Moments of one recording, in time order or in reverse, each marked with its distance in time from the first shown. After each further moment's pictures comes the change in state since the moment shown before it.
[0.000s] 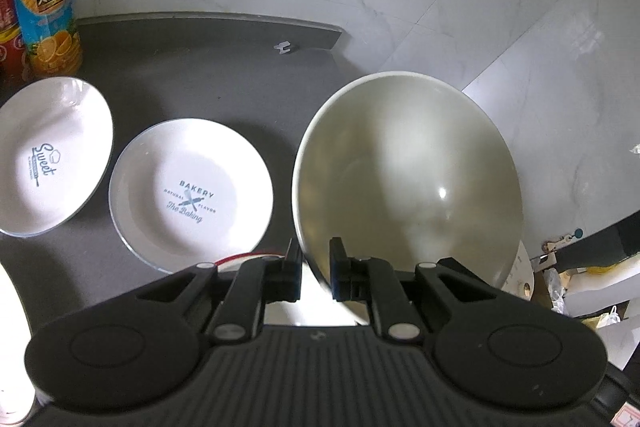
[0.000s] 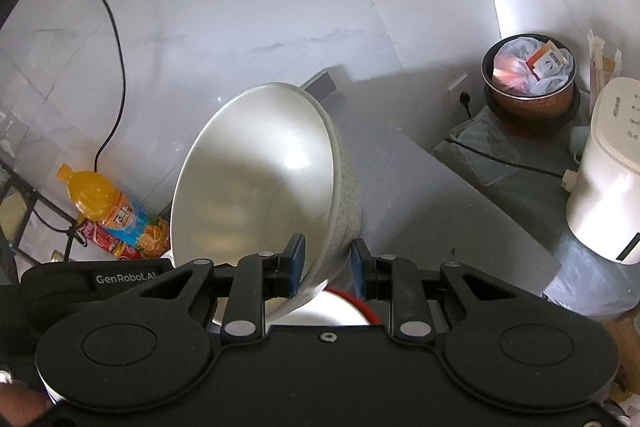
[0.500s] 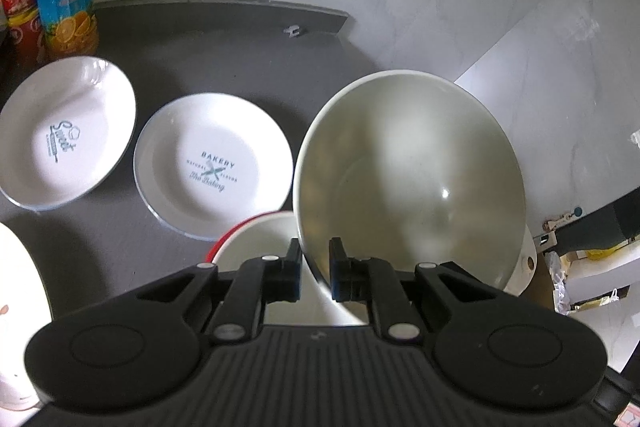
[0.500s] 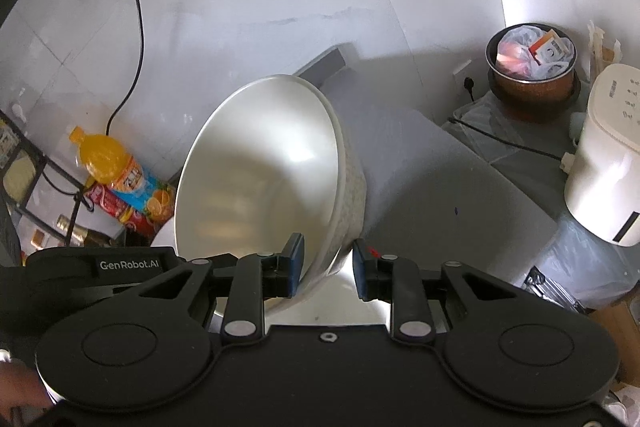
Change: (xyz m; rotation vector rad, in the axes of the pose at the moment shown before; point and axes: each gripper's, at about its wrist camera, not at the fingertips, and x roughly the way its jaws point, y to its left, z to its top) left arm -0.018 0.021 -0.026 0.016 0.032 -0.008; right arm -0.017 0.010 -0.033 -0.035 0.041 -0.001
